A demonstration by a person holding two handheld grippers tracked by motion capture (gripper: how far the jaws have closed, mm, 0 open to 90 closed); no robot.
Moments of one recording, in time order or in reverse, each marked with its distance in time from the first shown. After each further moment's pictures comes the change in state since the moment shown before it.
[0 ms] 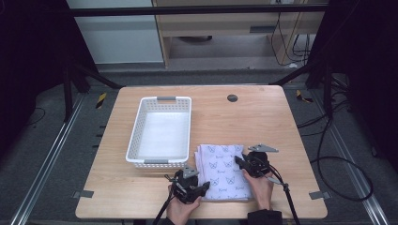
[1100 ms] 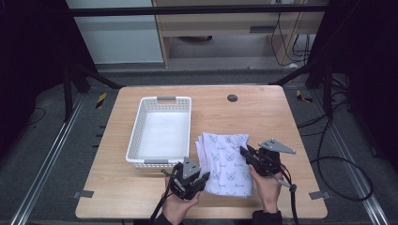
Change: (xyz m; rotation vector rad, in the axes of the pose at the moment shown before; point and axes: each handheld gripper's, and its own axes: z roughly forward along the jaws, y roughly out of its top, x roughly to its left) left arm -0.023 0.037 -0.051 -0.112 0.035 0.191; right arm 0.020 0.031 -0.068 -0.211 0.026 -0.012
